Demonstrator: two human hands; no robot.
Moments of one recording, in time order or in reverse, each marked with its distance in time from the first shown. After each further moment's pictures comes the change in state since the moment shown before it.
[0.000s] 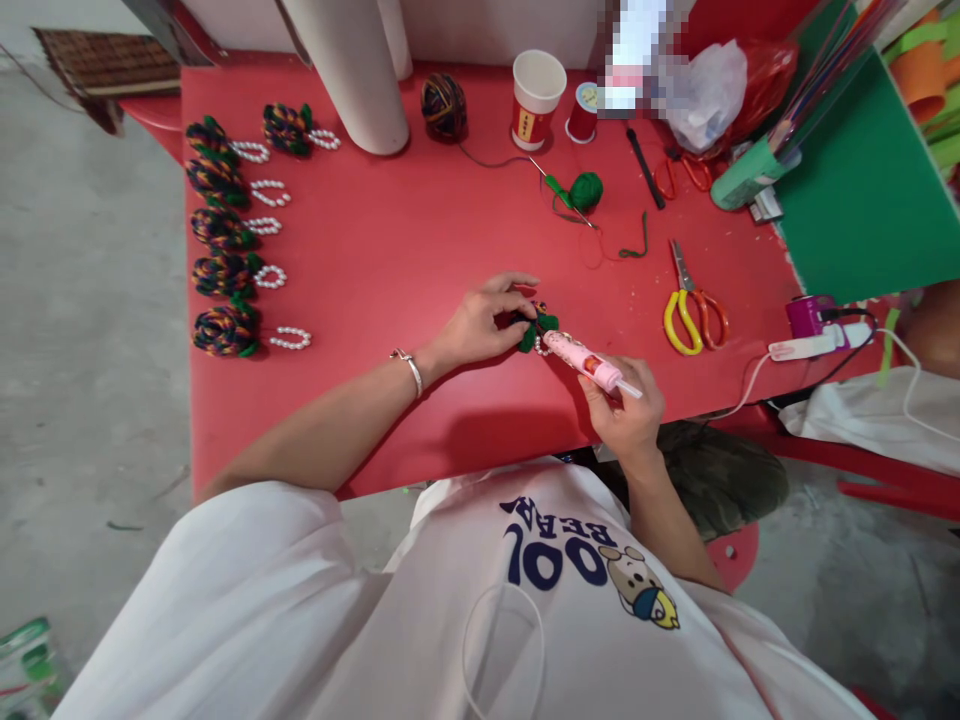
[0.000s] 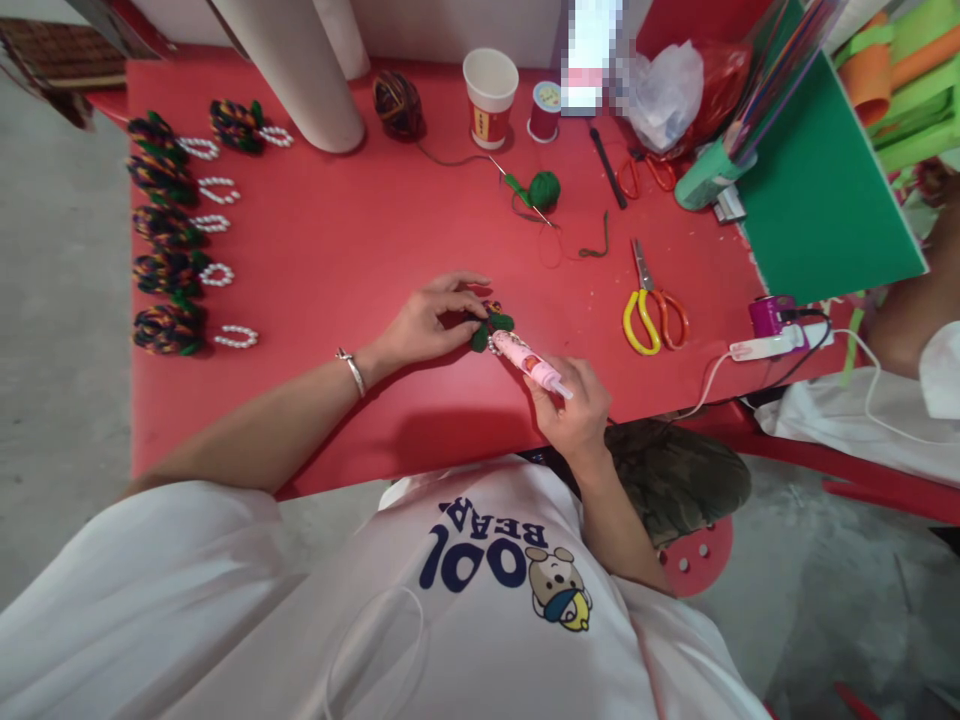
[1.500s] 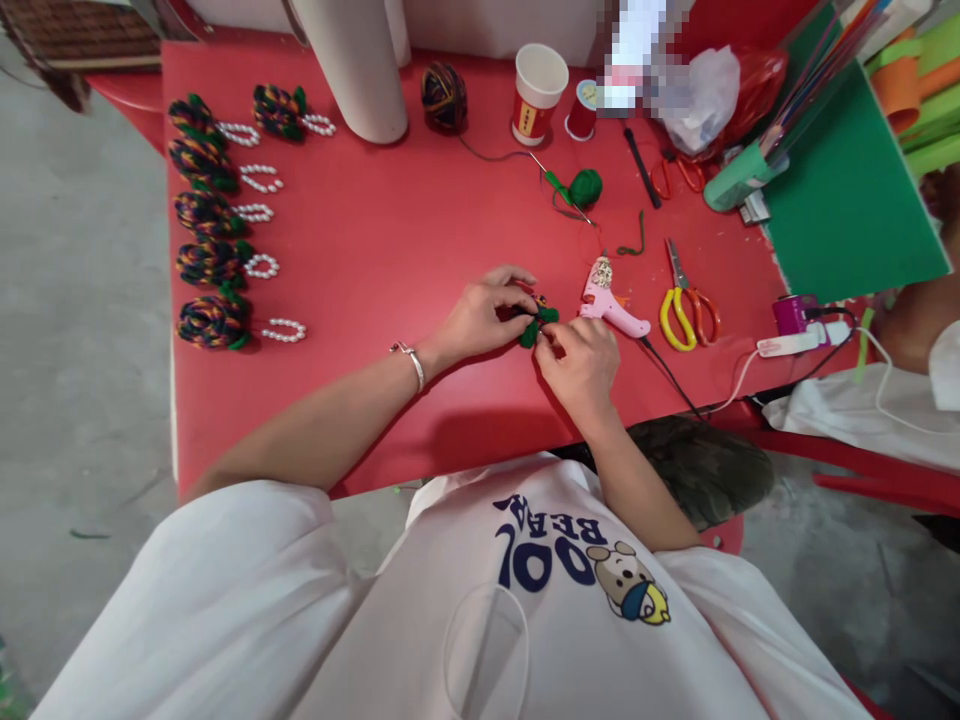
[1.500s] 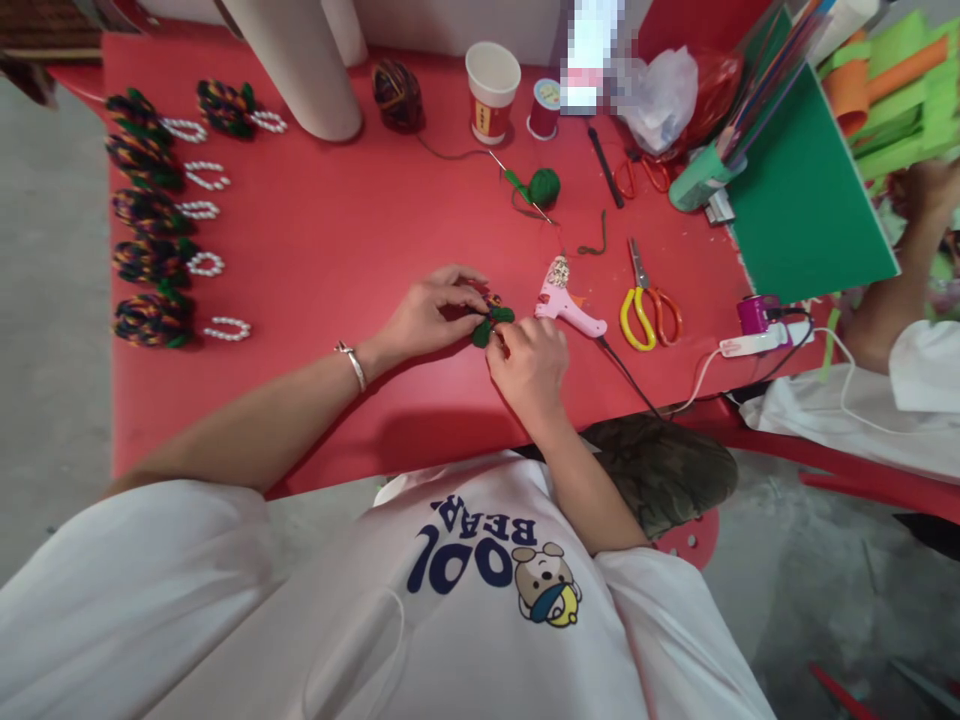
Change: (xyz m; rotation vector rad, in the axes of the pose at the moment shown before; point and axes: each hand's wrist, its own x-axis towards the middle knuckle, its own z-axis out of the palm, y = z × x) left_hand -0.001 -0.001 0.003 0.009 0.064 -0.014; right_hand 0.047 -0.033 0.053 -0.307 -0.250 0.117
